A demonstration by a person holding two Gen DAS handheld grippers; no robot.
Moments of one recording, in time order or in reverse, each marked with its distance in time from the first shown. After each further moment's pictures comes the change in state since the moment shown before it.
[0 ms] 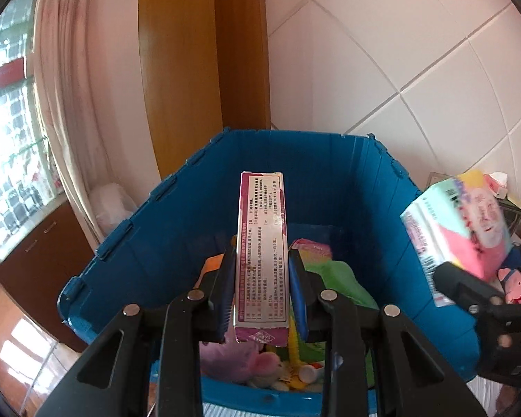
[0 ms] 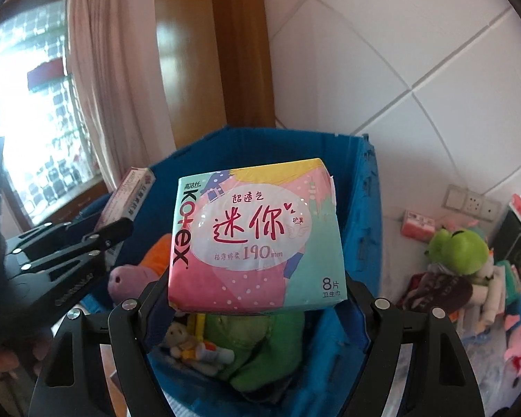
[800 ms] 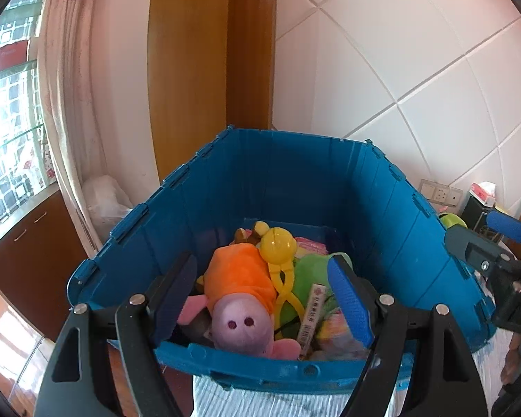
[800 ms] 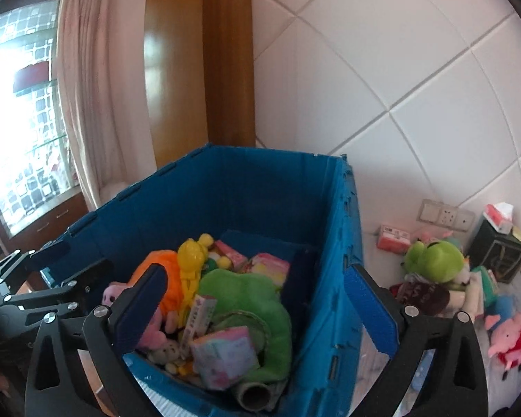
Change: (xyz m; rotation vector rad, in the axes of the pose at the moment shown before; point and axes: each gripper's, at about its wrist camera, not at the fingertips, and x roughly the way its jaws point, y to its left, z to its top) left arm -0.029 0.016 -0.024 -0.018 -0.033 -0.058; right arm -0.031 0.008 -0.006 0.011 -0.083 -0.110
